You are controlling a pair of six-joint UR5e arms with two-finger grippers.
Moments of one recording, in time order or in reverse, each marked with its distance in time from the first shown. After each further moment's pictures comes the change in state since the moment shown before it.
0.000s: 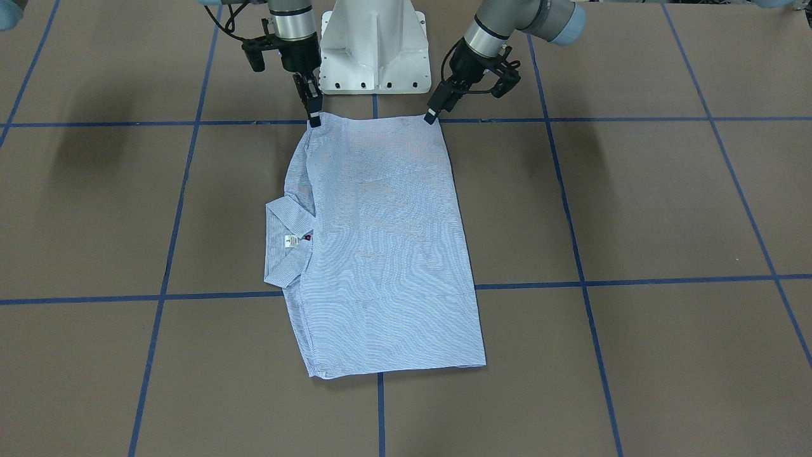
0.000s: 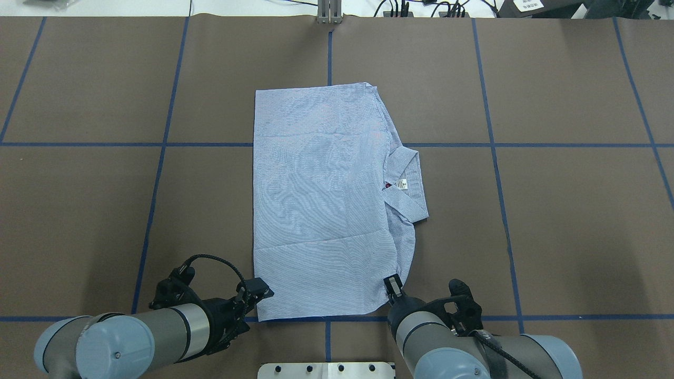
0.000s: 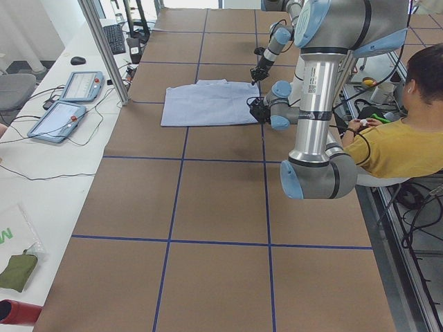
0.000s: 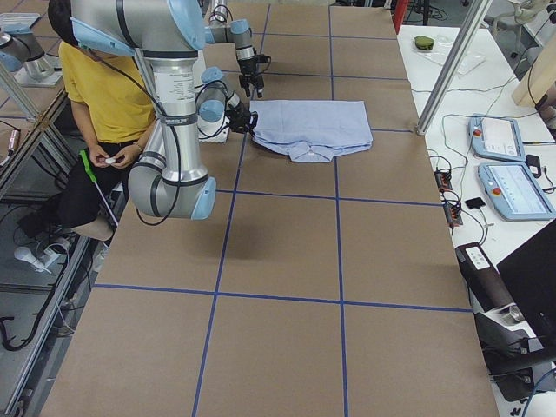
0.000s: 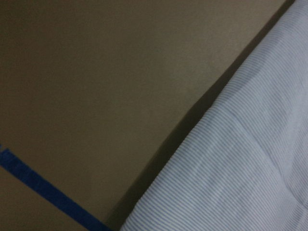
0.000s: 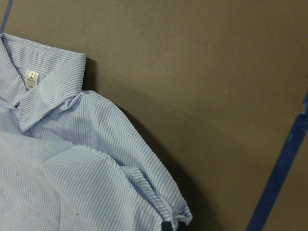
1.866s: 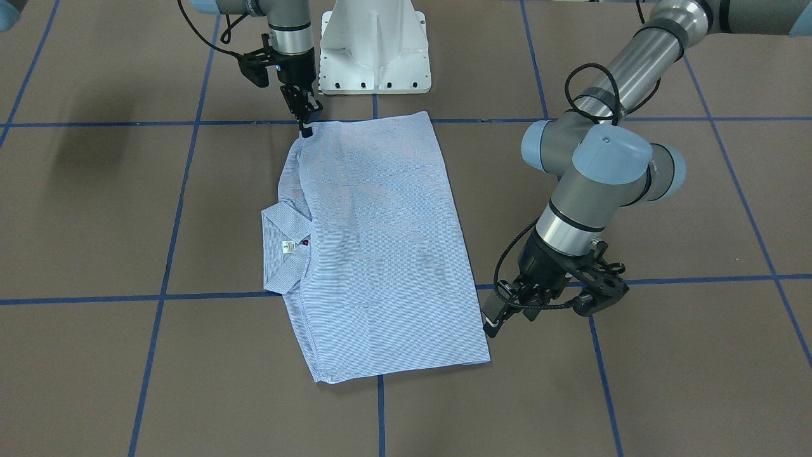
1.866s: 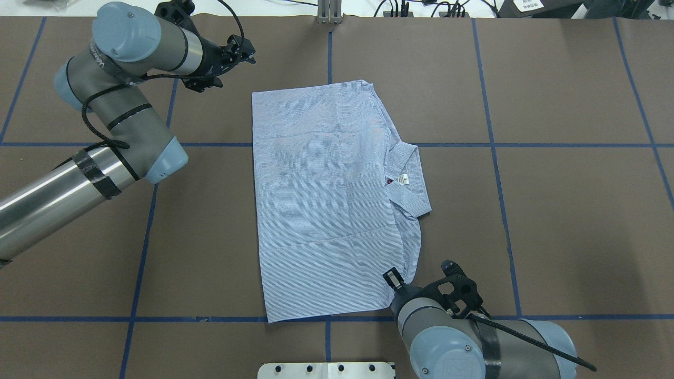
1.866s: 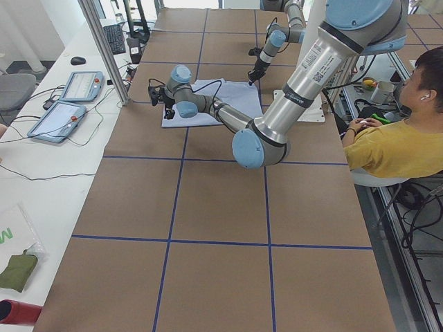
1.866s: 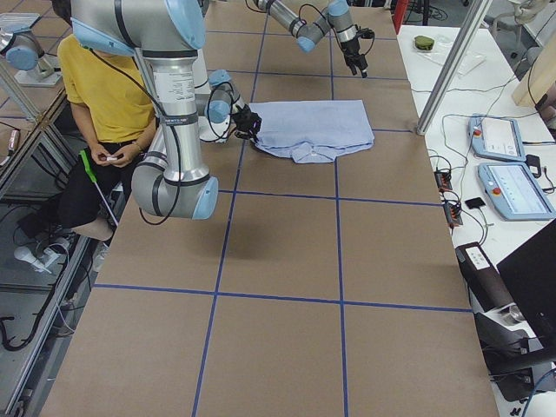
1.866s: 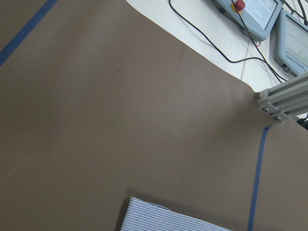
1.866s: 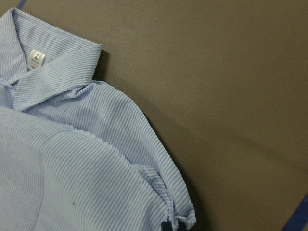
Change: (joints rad) left arm -0.753 -0.498 0.630 -0.059 -0.417 0.752; right arm 0.046 0.013 -0.018 -0.040 0.061 -0.210
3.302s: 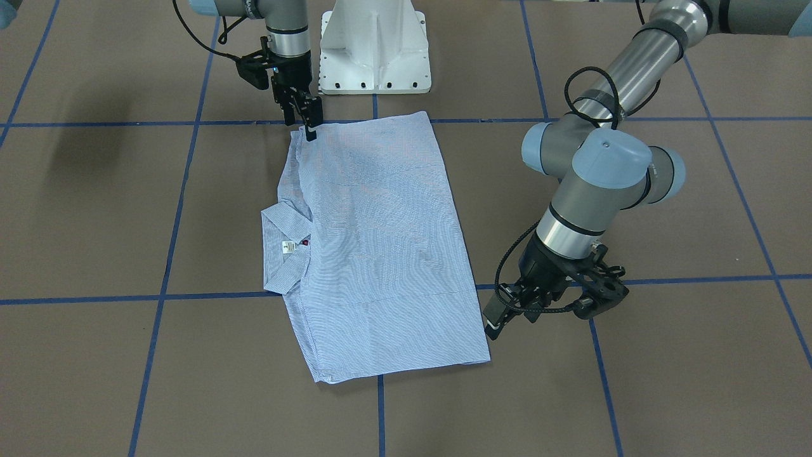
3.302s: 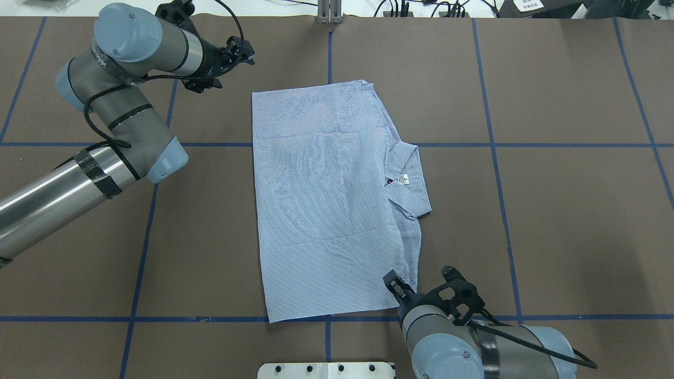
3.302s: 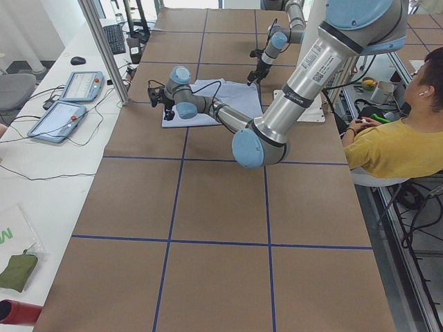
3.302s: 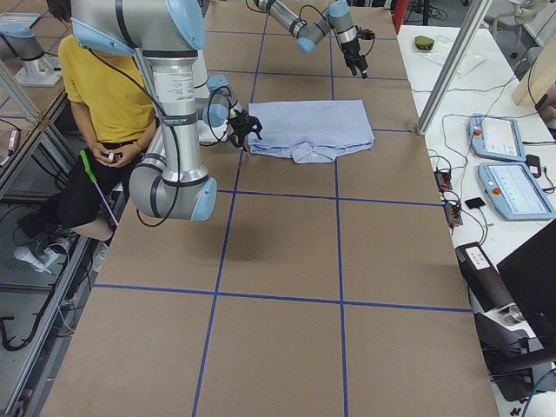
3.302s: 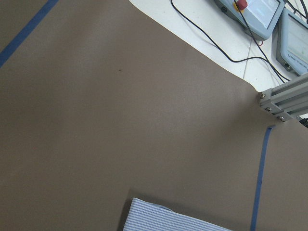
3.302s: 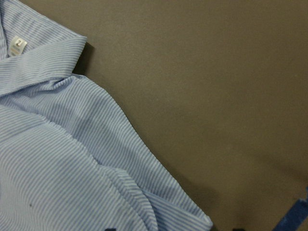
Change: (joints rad) left arm -0.002 -0.019 0.040 -0.002 0.001 0.014; right arm -0.019 -0.021 -0.032 -0.014 -0.003 -0.099
